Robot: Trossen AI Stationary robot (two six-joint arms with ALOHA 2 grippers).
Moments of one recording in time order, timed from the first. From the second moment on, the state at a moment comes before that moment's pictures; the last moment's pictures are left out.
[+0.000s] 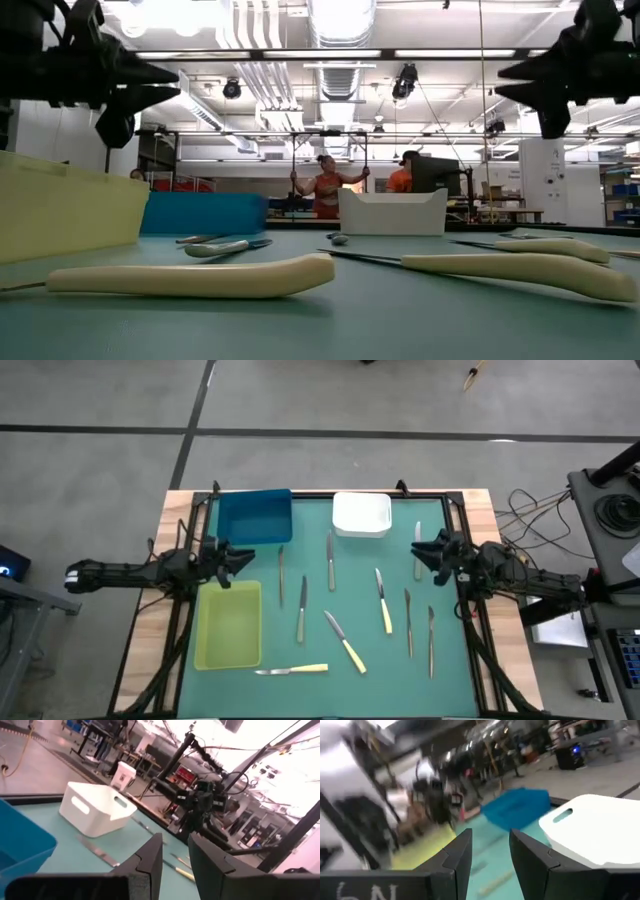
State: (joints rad) left arm 0.02 0.19 0.02 0.27 -0.28 -0.56; right arm -0.18 0.04 0.11 -0.02 0.10 0.48
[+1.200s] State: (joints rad) left arm 0.02 0.21 0.02 0.69 -0.67 0.03; right arm -0.26 0.91 0.69 -0.99 0.07 1.15
